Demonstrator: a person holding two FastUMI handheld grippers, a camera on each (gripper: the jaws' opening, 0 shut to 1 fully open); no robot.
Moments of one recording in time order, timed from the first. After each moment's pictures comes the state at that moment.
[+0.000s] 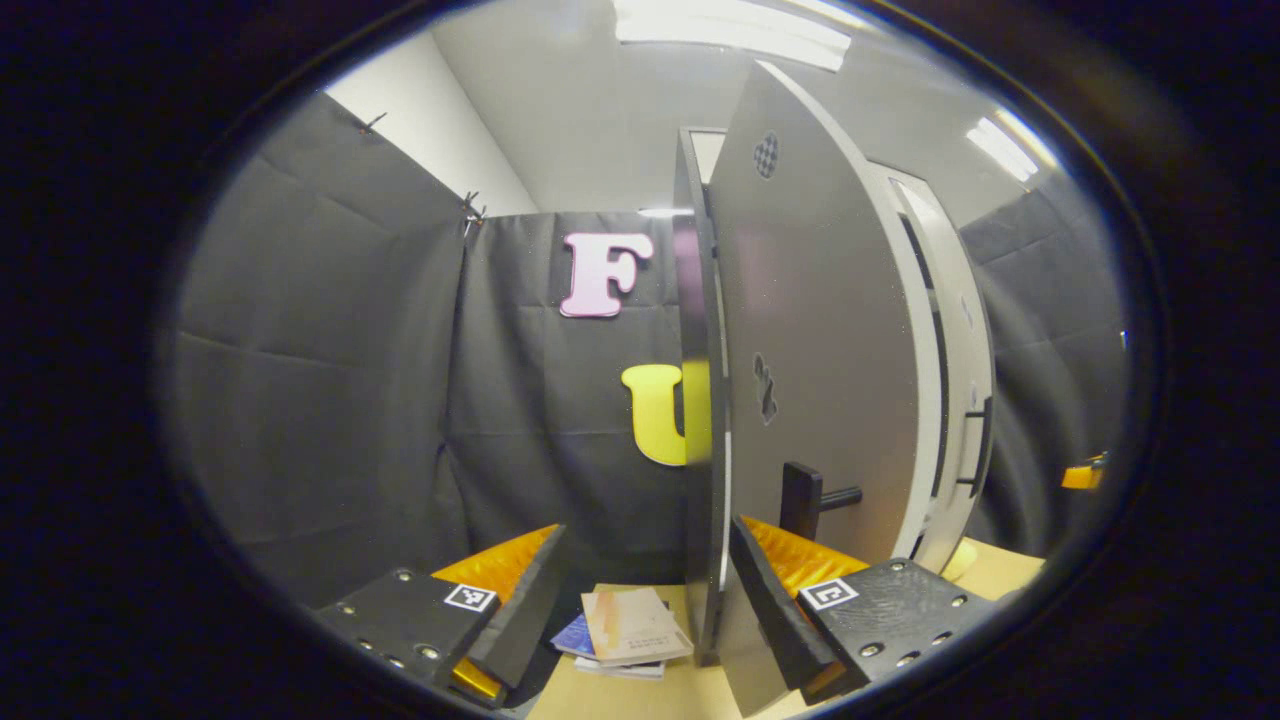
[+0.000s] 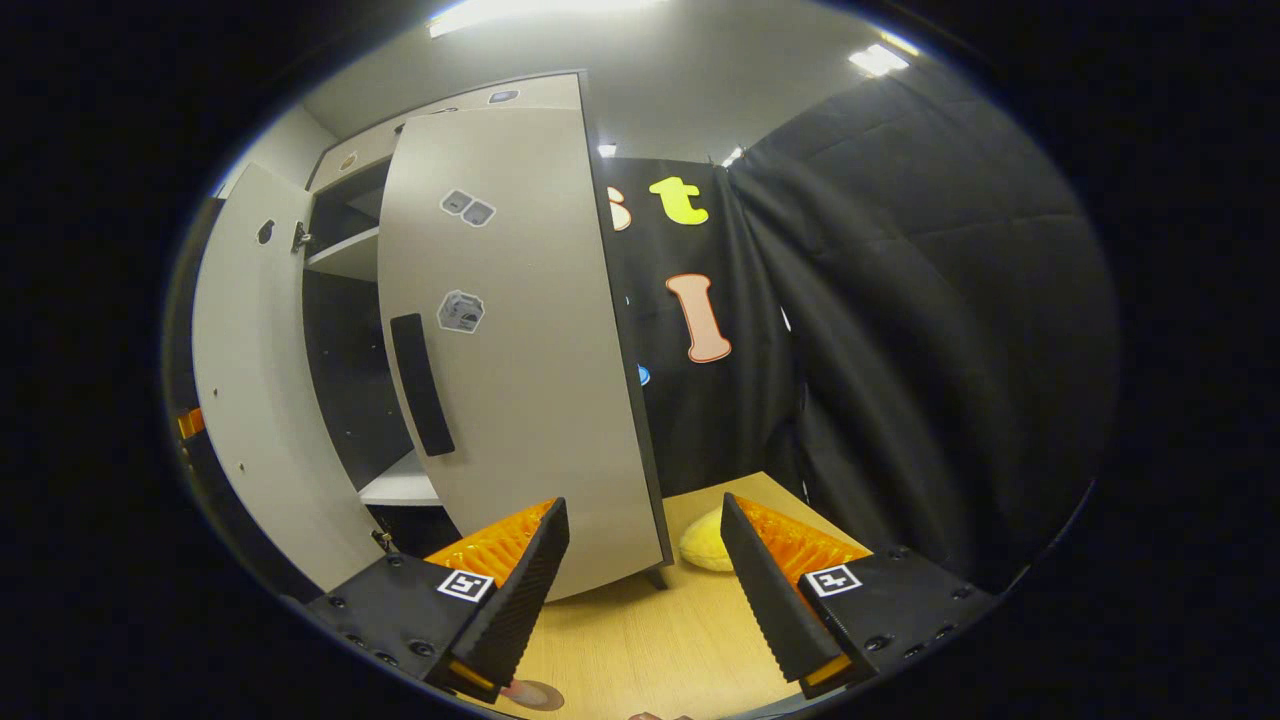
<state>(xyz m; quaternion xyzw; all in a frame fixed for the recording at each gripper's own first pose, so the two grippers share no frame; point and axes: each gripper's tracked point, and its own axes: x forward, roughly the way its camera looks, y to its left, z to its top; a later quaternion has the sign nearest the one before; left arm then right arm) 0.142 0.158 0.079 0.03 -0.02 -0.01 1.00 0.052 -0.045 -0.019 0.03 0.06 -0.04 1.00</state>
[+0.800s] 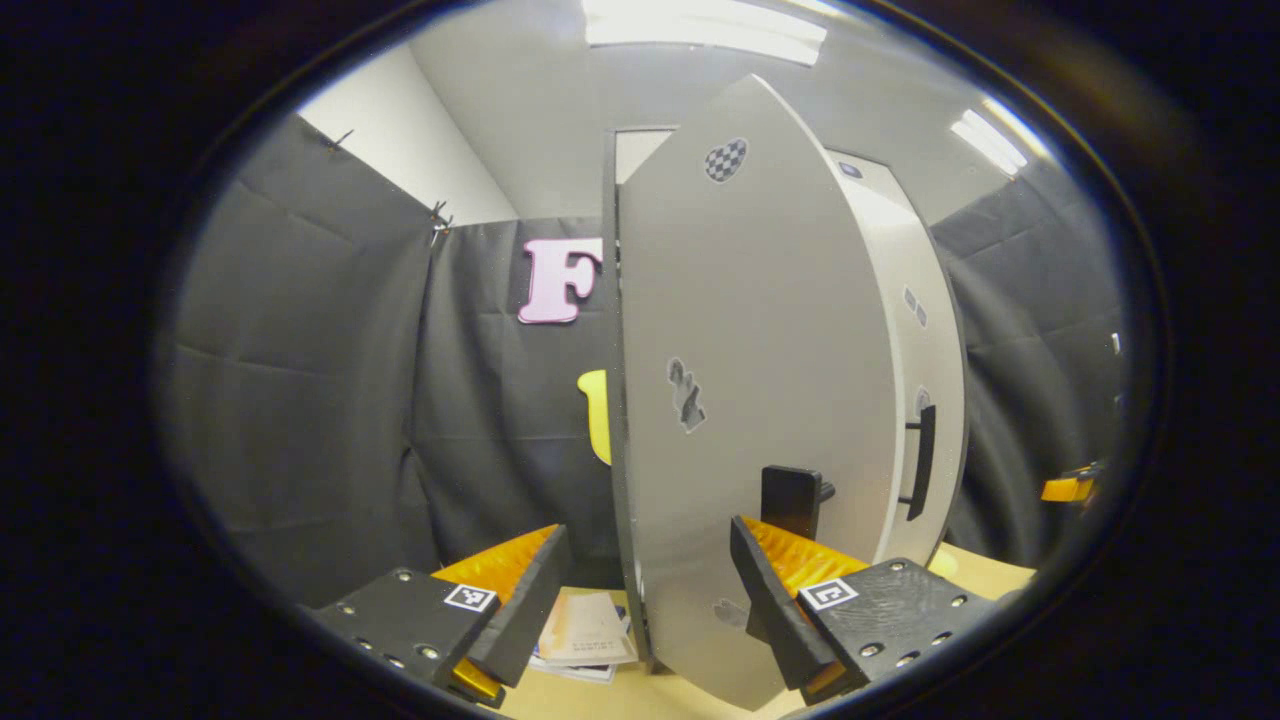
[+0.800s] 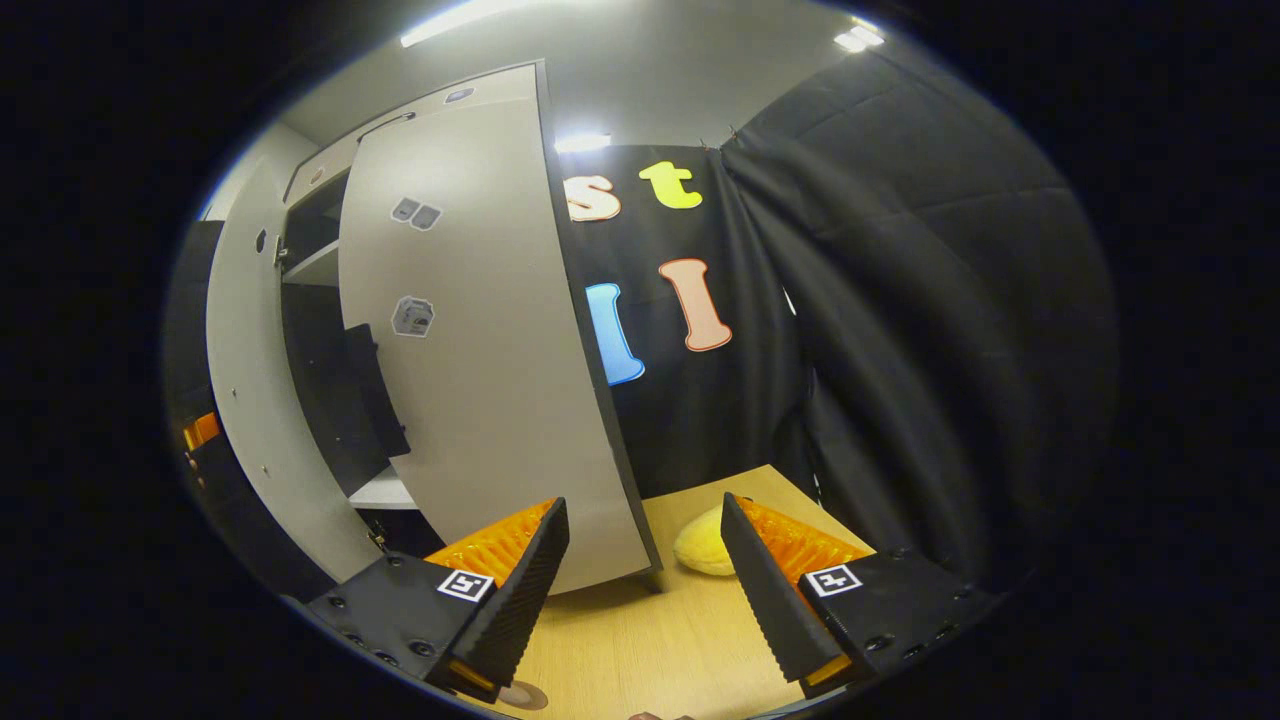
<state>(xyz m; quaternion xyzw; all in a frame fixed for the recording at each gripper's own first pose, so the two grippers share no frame) 0.156 0.034 0.080 0.04 -0.02 -0.02 1.00 0.080 -0.093 -0.025 0.05 0.07 -0.03 1.00</state>
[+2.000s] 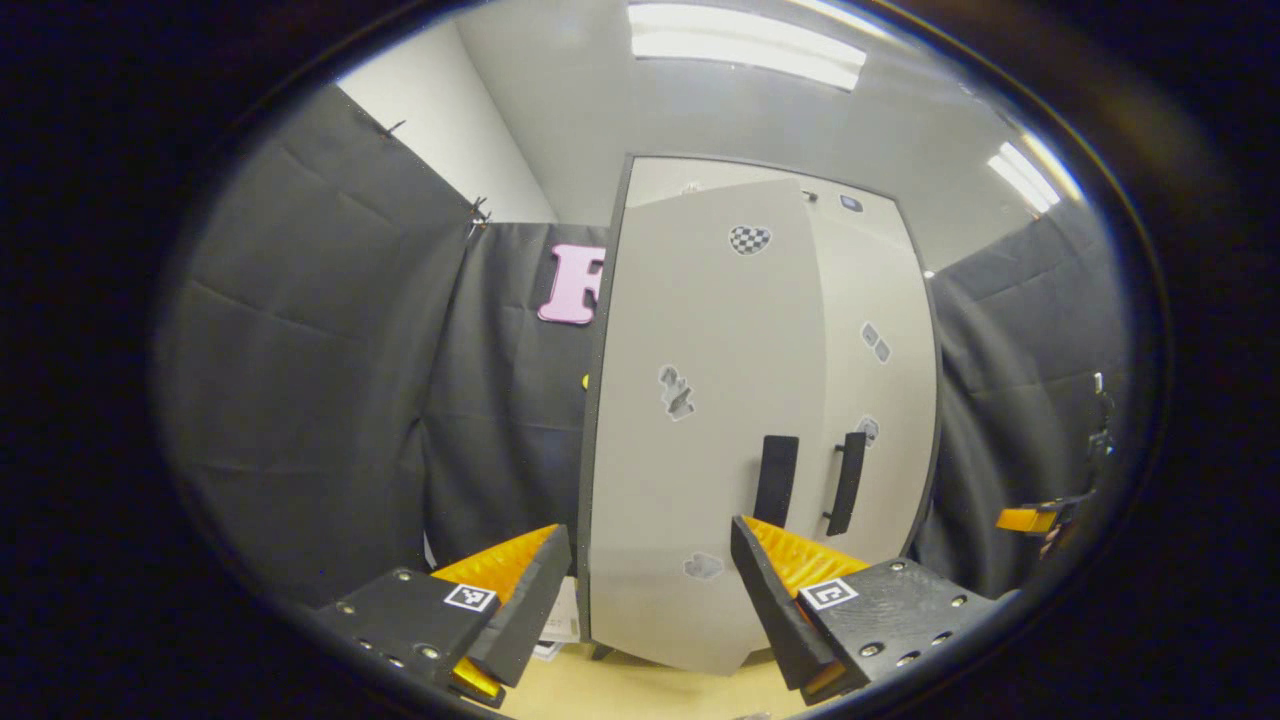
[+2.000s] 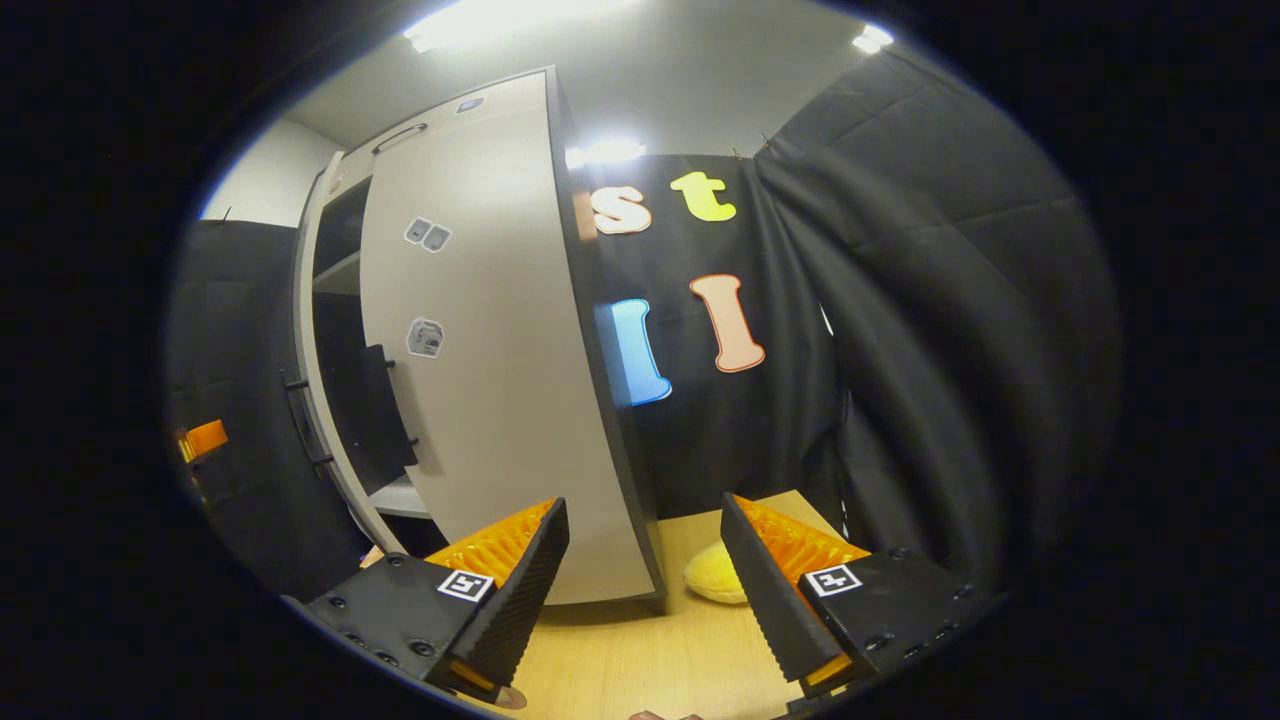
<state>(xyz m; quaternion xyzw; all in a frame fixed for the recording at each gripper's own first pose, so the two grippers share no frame) 0.065 0.008 0.073 -0.03 -0.04 0.01 1.00 0.110 -0.086 0.006 0.04 0.05 0.04 1.00</state>
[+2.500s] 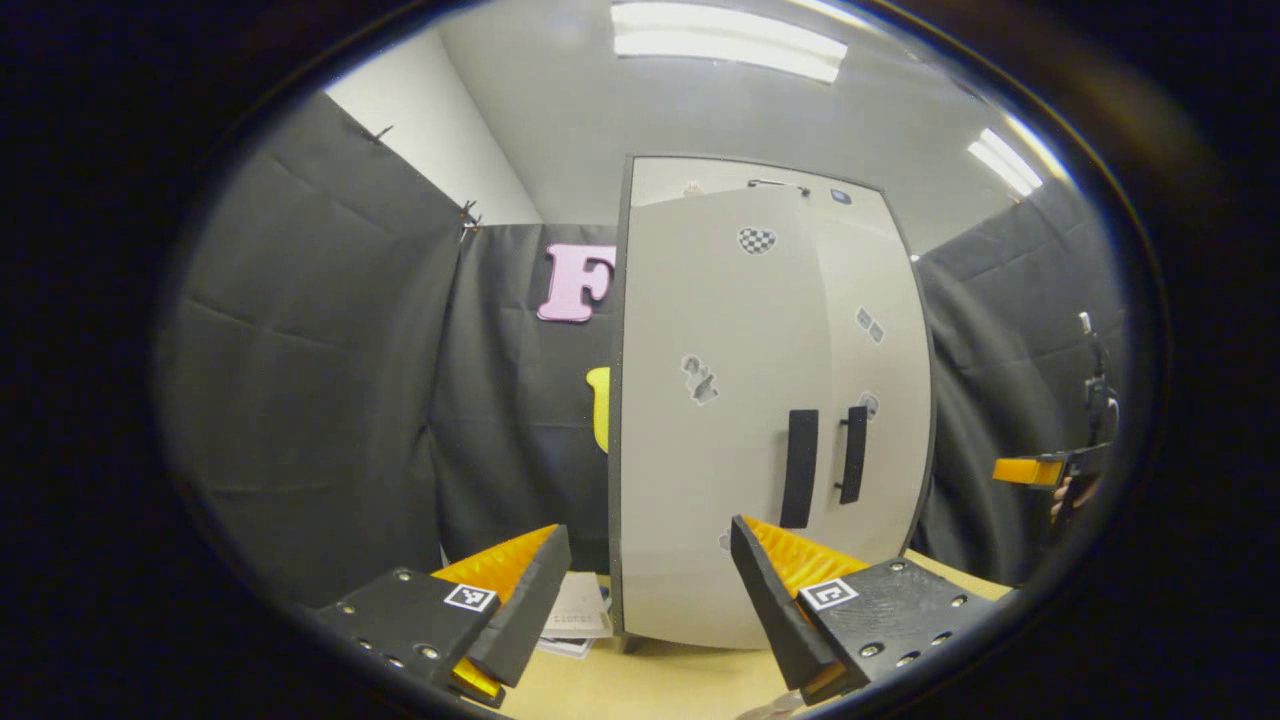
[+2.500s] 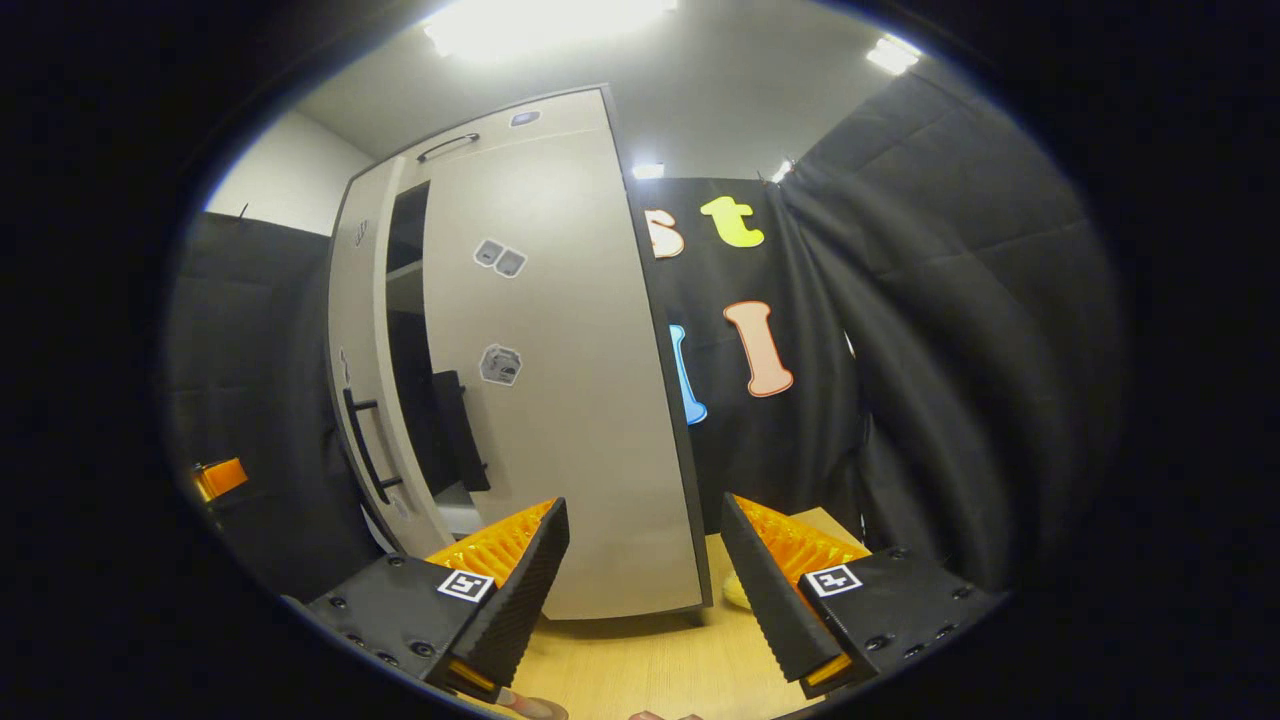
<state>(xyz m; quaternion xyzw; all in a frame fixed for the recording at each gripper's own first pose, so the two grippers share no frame) 0.047 0.043 0.055 0.00 -0.03 -0.01 1.00 0.087 -0.024 0.025 0.02 0.02 0.05 1.00</state>
